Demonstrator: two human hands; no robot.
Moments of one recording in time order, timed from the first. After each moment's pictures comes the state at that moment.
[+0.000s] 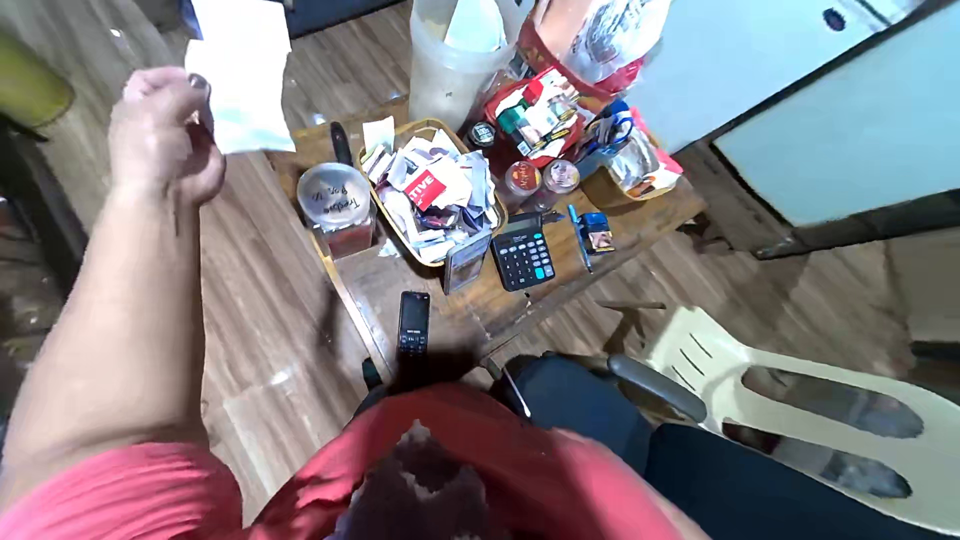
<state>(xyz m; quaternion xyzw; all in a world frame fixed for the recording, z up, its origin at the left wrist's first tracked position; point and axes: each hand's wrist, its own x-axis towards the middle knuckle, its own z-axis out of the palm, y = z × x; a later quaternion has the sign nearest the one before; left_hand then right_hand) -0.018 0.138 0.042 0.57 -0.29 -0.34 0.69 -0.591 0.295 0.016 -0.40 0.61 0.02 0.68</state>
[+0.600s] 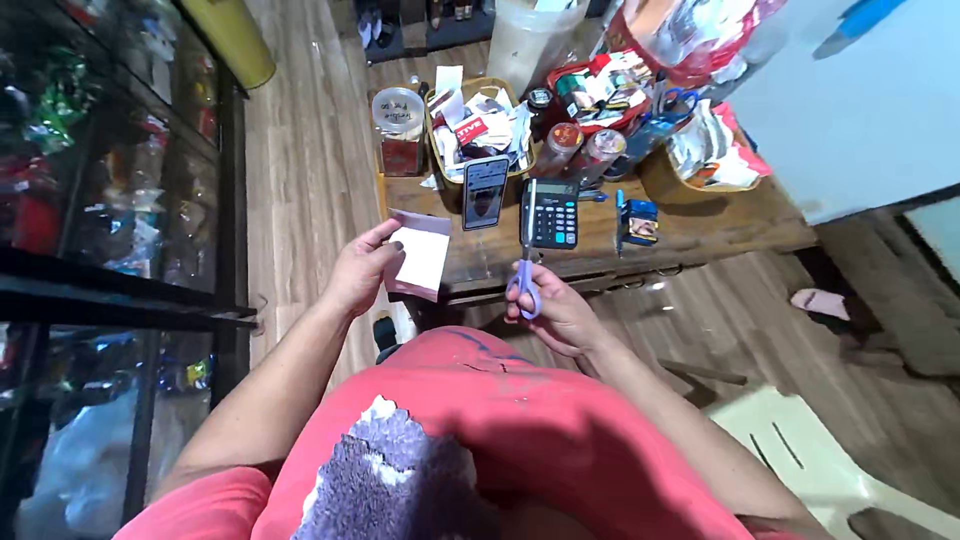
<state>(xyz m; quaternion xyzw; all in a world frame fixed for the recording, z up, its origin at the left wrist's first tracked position) -0.329 0.376 0.009 0.62 -0.25 -0.43 0.61 -0.591 0.222 -0.020 -0.46 0.26 -0.15 0.84</state>
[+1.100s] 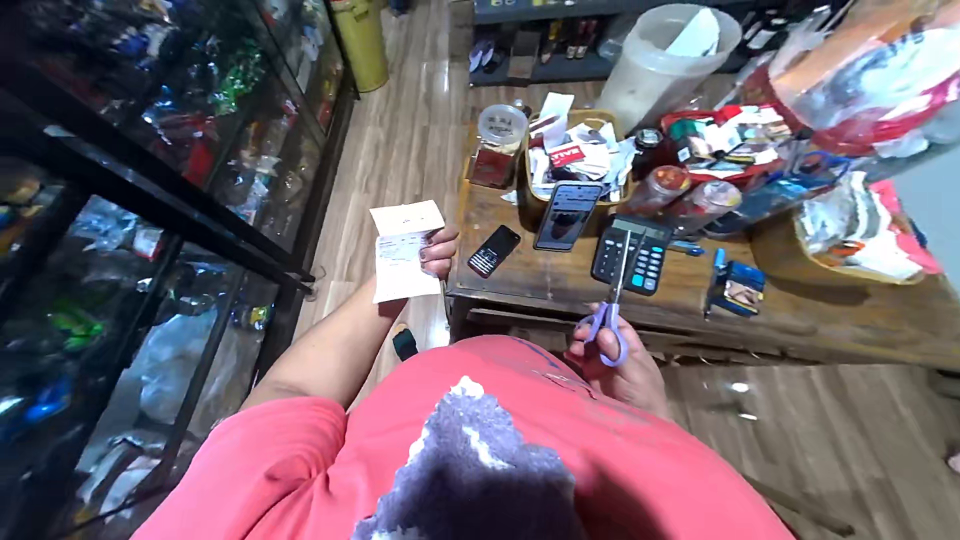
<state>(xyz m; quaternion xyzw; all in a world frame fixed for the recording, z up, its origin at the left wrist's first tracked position) -0.316 0.399 -0.002 -0.10 -0.25 -0.65 0.71 -0.603 0.265 -0.024 -0.46 0.26 -0.27 0.80</state>
